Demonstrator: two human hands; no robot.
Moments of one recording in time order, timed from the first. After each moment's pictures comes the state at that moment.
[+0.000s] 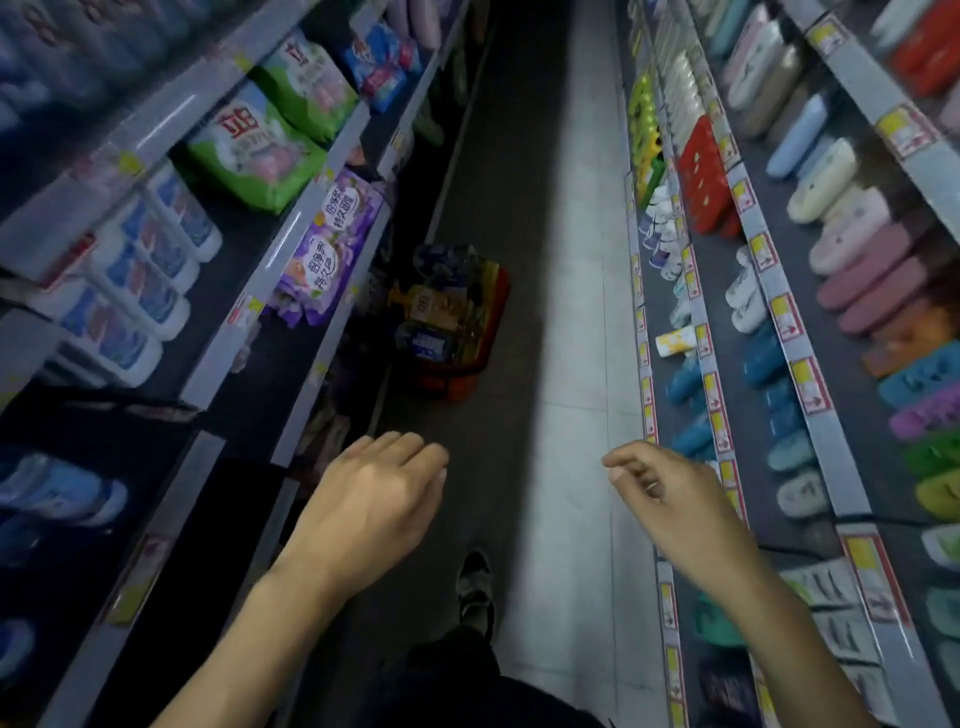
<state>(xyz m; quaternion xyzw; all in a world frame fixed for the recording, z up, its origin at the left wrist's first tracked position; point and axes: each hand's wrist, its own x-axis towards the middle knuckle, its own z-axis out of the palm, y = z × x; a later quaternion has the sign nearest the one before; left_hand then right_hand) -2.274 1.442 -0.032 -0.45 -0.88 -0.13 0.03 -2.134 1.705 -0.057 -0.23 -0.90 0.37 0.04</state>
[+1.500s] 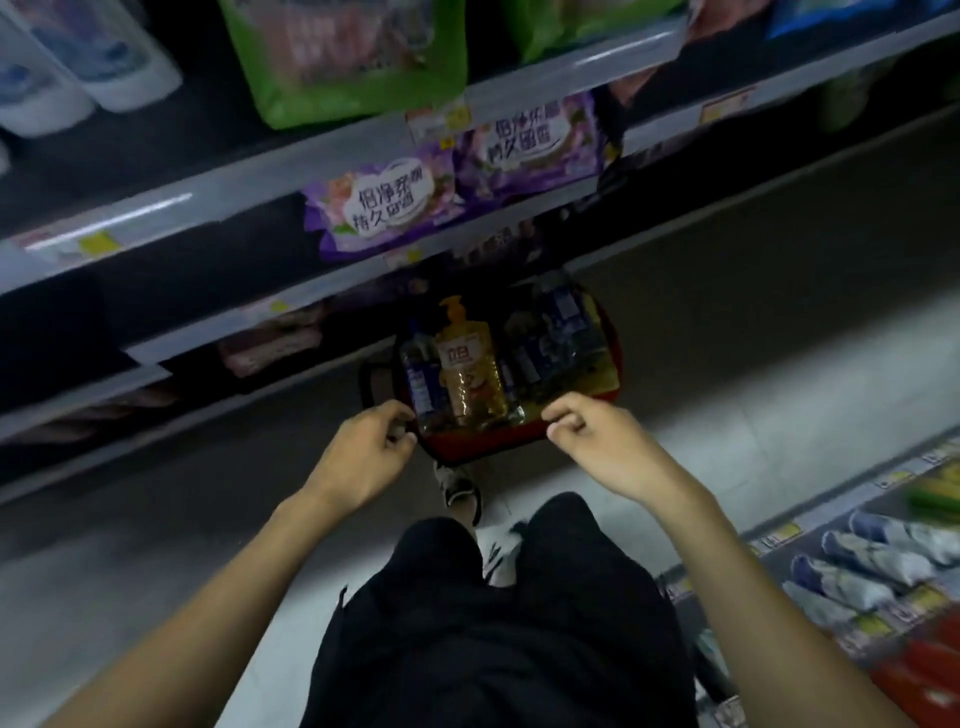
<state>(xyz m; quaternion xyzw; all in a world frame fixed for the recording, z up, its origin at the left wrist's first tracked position) -2.709 1.727 -0.229 0.29 -0.84 -0.40 -0.23 -2.862 1.954 -0.178 0.14 -0.84 0.23 -0.48</state>
